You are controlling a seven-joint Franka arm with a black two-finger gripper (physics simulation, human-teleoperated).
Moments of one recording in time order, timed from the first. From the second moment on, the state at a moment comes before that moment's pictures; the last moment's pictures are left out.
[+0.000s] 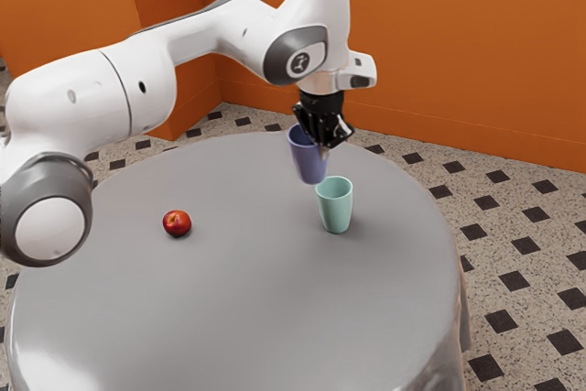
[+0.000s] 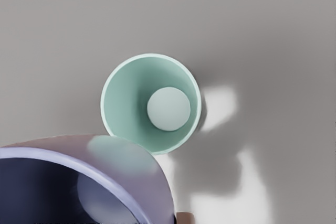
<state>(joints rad) -0.21 0.64 -0.14 -1.07 0.23 1.76 -0.08</state>
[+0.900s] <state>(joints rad) -0.15 0.83 -0.30 -0.88 0.38 1.77 -0.05</state>
